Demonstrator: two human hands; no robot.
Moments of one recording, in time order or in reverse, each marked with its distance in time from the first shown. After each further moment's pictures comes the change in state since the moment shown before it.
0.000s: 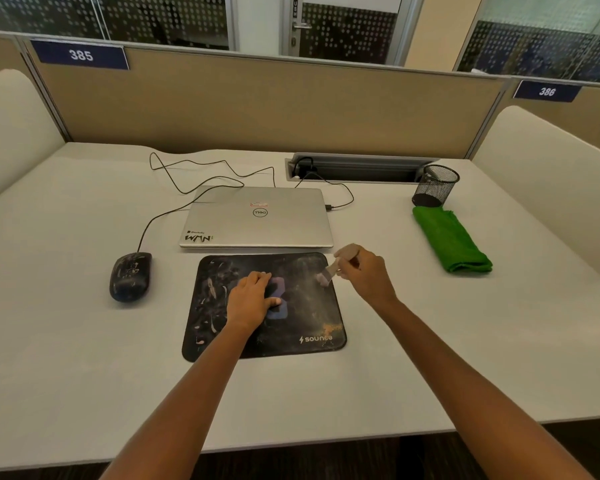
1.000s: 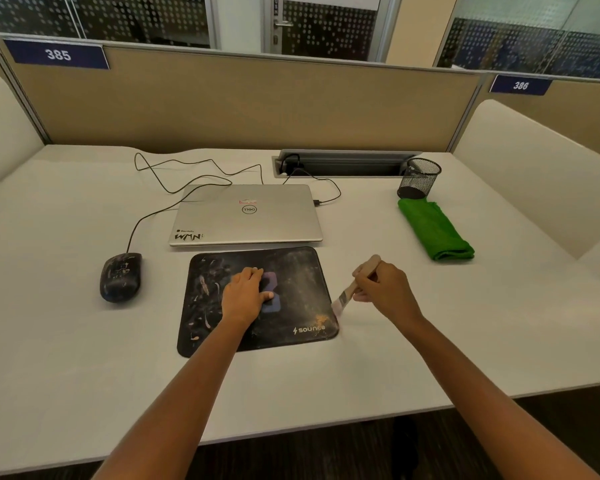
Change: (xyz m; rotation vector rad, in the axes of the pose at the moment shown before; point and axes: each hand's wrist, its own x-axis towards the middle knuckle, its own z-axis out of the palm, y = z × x) left_hand -0.002 0.005 -0.003 0.026 -0.022 -0.026; right_hand -0.047 0.006 -0.030 0.061 0.021 0.229
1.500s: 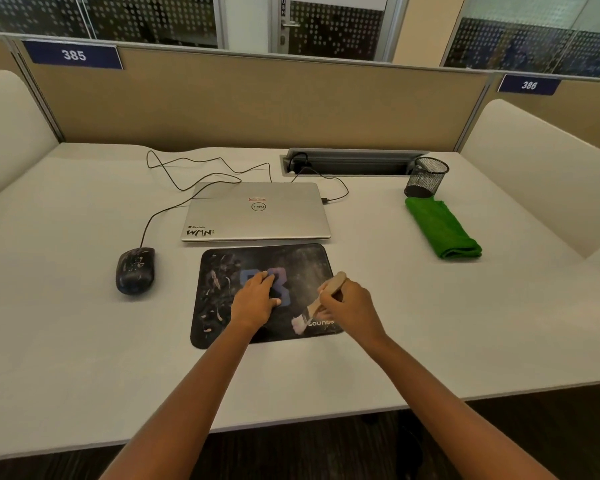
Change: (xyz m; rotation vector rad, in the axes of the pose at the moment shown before) left_hand -0.020 -0.001 0.002 -0.048 -0.056 0.052; right_hand -0.032 -0.009 0.061 -0.017 -0.101 -0.055
